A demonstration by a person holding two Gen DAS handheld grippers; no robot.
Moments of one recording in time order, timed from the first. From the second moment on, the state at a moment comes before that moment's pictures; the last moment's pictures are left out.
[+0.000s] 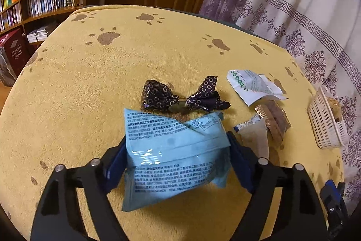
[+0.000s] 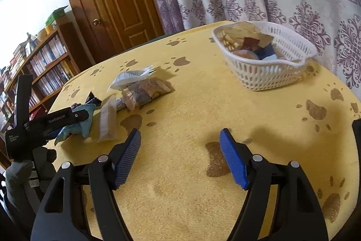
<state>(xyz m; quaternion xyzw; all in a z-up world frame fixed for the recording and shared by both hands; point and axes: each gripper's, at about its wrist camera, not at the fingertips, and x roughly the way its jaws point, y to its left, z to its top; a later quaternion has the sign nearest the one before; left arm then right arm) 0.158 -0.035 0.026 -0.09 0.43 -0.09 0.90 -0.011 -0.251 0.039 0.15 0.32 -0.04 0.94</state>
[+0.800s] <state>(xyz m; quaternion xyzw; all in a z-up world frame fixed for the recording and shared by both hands) 0.100 0.027 0.074 -0.13 0.35 -0.04 0.92 0.088 -0.163 0.028 0.09 0.39 0.07 0.92</state>
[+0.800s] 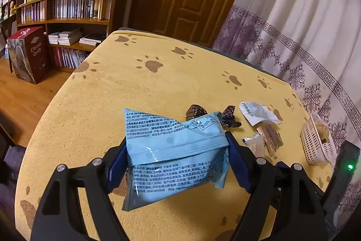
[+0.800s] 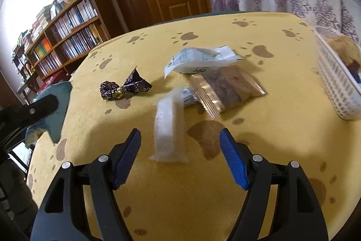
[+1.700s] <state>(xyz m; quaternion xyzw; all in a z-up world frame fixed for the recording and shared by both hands) 0.103 0.020 0.061 -0.13 0.36 -0.04 0.92 0.072 -0.164 0.037 0.09 0.38 0.08 0.92</state>
